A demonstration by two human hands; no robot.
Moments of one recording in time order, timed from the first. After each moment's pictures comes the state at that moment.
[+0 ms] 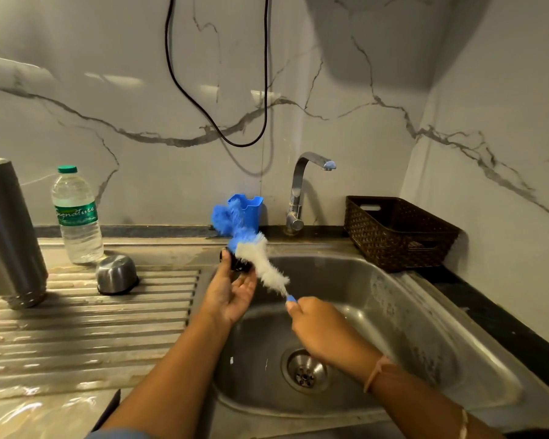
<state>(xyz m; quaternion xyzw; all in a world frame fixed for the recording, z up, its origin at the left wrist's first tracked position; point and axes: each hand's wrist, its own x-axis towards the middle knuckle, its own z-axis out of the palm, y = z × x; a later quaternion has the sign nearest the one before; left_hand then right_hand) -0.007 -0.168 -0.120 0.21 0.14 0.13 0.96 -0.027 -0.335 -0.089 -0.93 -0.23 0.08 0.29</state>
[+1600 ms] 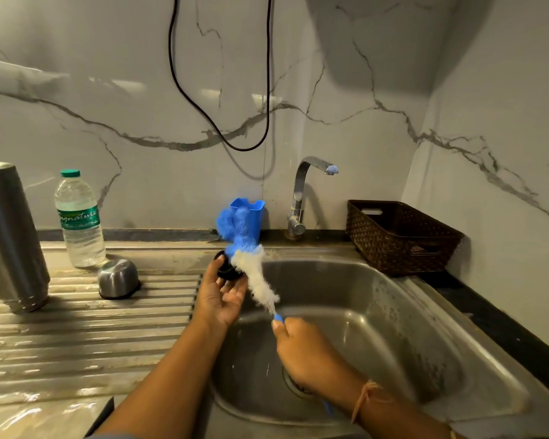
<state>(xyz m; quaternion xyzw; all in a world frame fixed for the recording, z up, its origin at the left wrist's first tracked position) -0.010 -0.155 -0.122 0.17 0.16 0.17 0.96 -0.043 -0.317 -0.105 -0.92 -0.23 0.09 0.30</state>
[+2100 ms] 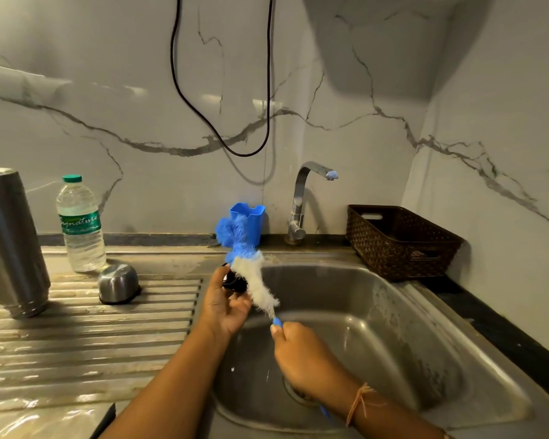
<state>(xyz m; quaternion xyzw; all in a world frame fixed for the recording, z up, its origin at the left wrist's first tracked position) -0.014 -0.166 -0.117 0.19 0.17 0.14 0.96 -0.045 -0.315 -0.103 -0.92 -0.23 0.08 0.30</state>
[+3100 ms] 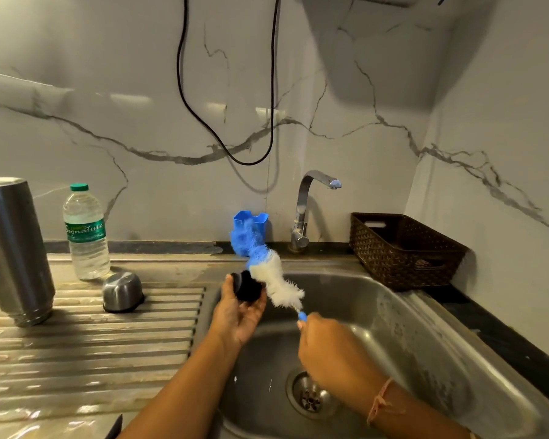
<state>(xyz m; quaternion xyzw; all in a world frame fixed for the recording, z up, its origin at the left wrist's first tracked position) -0.004 -0.176 -0.118 0.17 0.17 0.14 0.96 -0.031 -0.335 -0.090 -0.95 -0.24 -0.06 0.16</state>
